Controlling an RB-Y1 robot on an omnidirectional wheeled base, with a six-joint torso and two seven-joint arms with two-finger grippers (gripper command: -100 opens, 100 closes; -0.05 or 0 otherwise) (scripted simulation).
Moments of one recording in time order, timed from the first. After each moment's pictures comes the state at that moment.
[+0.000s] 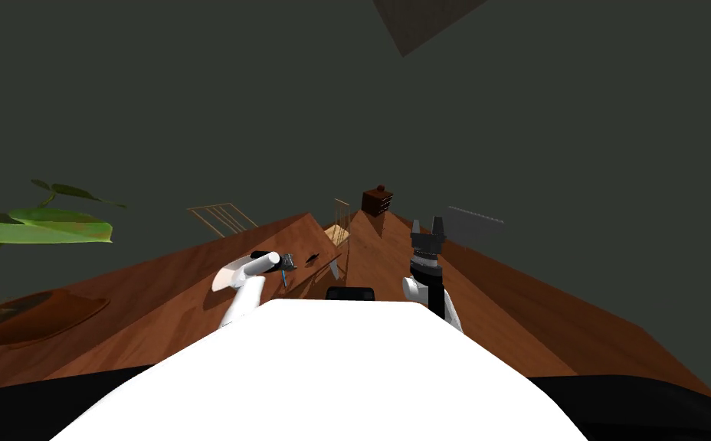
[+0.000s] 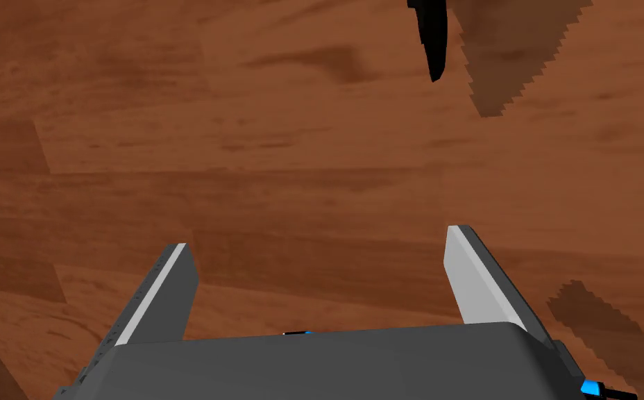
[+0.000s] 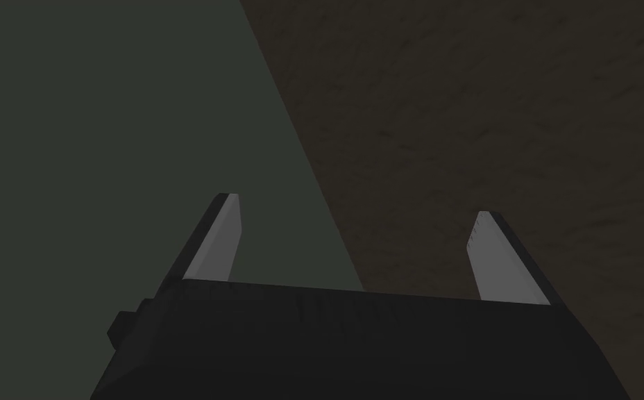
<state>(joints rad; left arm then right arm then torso) -0.05 0.28 0.52 -1.34 0.41 1.10 0.07 0.48 -0.03 -0.05 -2.22 0.04 -0.61 -0.14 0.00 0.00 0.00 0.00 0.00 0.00</state>
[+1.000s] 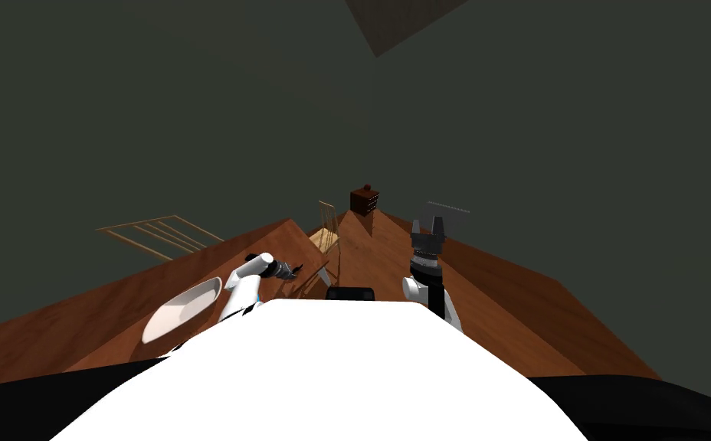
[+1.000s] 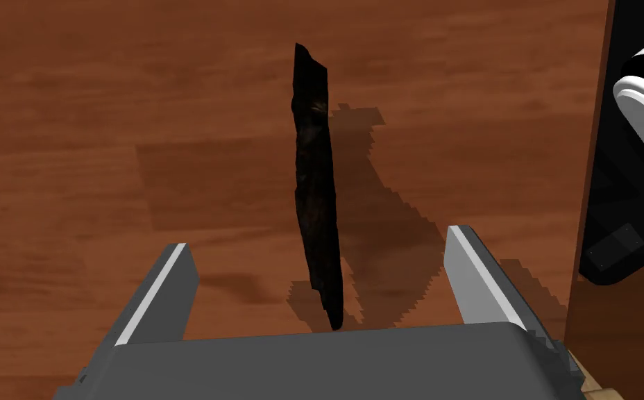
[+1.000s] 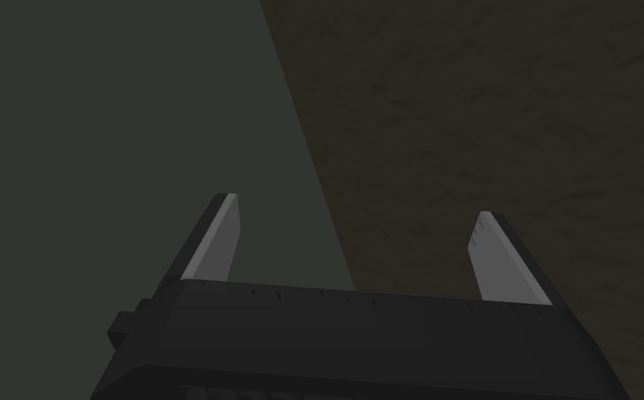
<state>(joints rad) -0.12 0.31 0.66 -1.16 0.41 1.34 0.16 0.48 -0.03 -0.05 -2.22 0.04 -0.61 -0.14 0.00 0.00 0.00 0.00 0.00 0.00</state>
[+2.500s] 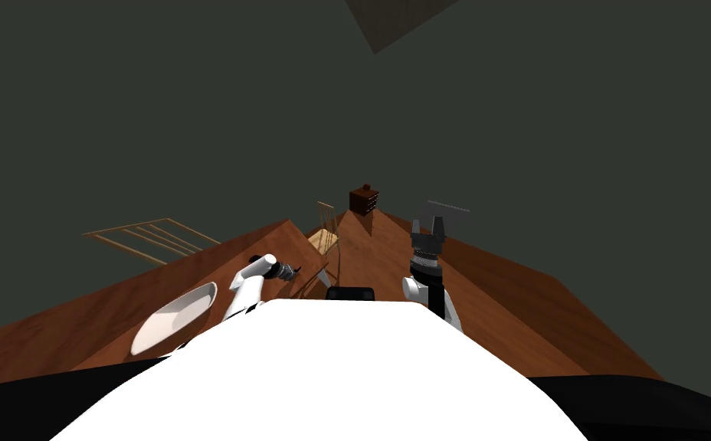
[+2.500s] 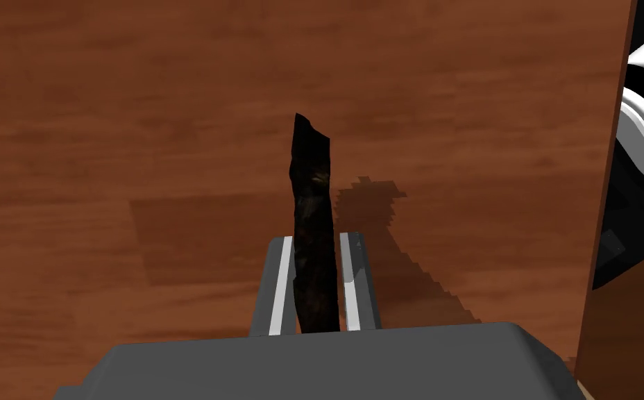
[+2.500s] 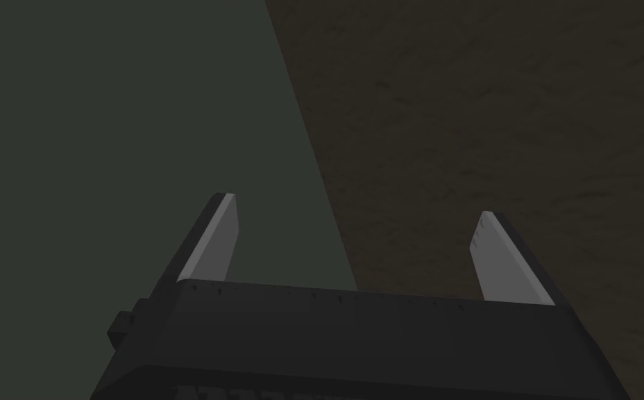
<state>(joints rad) -0.13 0.29 0.66 -1.12 0.40 1.31 0.17 0.48 -0.03 -0.05 -2.22 0.04 -0.61 -0.14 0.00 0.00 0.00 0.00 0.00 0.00</state>
